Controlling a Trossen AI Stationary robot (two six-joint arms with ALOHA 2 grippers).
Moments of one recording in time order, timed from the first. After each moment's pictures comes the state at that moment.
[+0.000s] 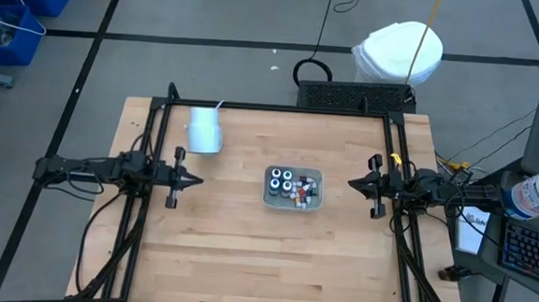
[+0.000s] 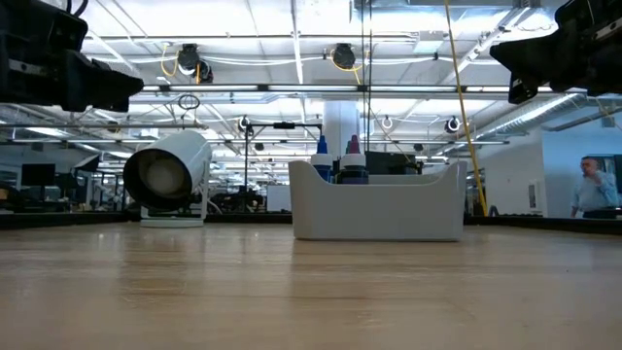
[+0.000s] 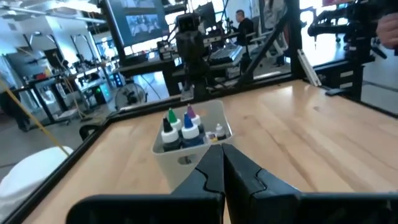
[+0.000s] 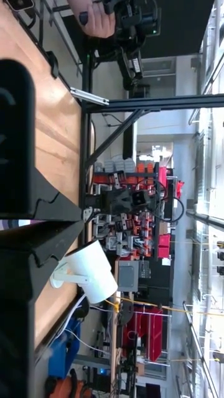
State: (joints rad) left arm 0.00 0.10 0.01 0.08 0.08 0.22; right arm 0.04 0.00 0.01 0.18 0.02 -0.03
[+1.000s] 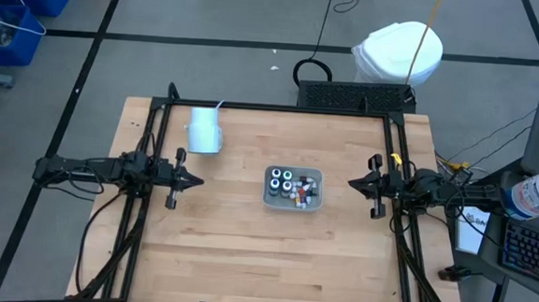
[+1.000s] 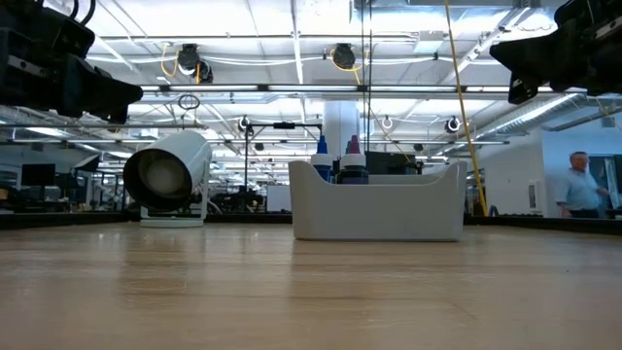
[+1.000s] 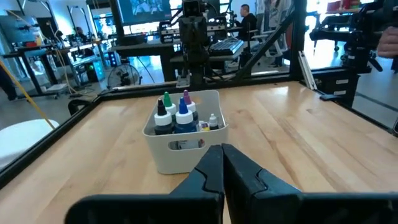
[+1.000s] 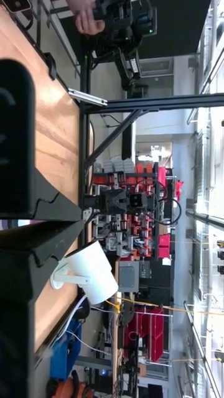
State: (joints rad) left arm 0.00 0.10 0.01 0.03 0.07 0.09; right arm 0.04 0.00 0.01 0.18 0.02 -0.01
